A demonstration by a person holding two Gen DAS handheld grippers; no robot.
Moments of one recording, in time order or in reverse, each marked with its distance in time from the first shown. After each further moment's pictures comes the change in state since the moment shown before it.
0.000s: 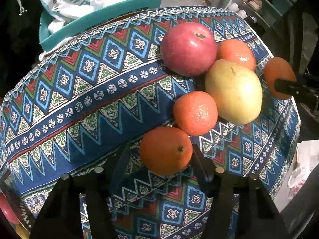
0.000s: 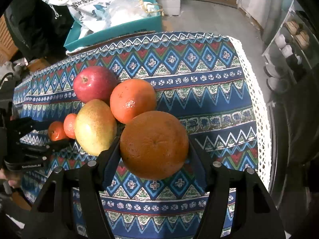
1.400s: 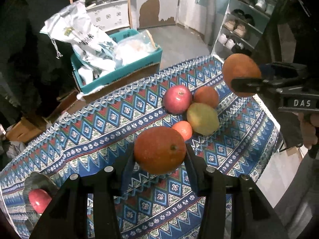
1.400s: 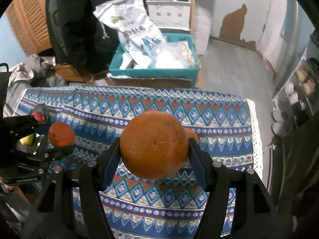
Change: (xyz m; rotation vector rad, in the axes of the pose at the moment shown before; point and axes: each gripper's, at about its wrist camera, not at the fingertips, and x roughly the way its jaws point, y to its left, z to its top) left arm -0.151 -0.002 -0.029 0.047 -0.273 0.074; right arm -0.089 0.090 0.021 -0.190 -0.218 0.058
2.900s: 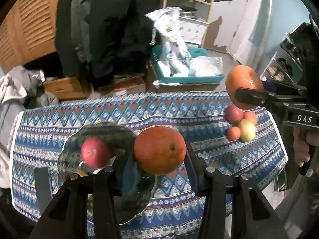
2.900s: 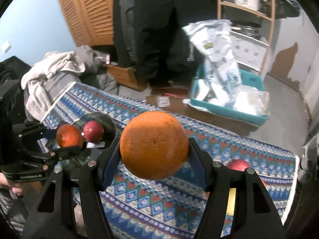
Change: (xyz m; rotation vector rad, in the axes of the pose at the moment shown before) left arm -0.107 0.143 -0.097 -0.375 -0.103 0.157; right arm 0.003 0.185 0.060 -0.241 -0.073 0.252
